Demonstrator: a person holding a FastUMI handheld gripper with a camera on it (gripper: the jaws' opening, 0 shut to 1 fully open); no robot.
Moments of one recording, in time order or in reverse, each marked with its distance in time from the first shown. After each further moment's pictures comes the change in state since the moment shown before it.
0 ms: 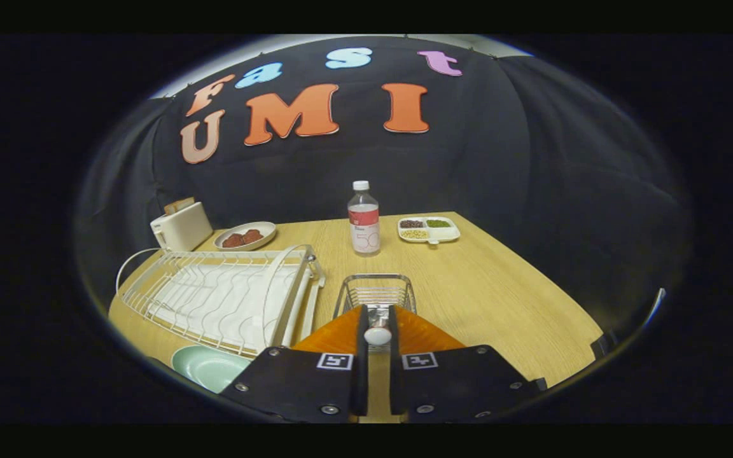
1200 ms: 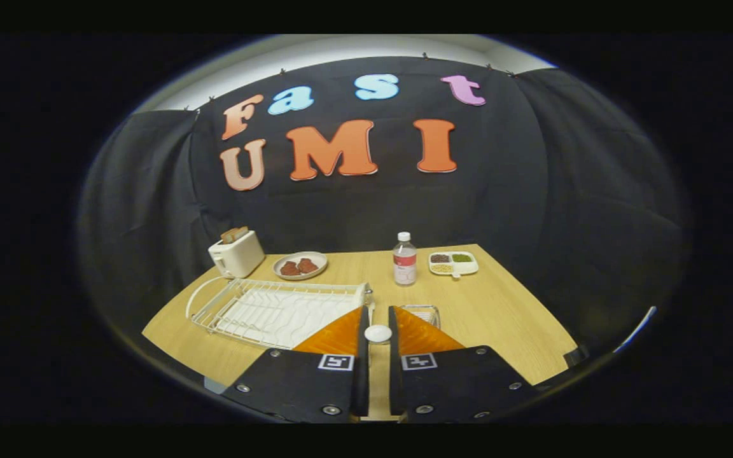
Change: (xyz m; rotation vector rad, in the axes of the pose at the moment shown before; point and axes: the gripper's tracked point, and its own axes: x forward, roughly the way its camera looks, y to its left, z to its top) arm -0.134 0.060 0.073 -0.036 -0.084 0.166
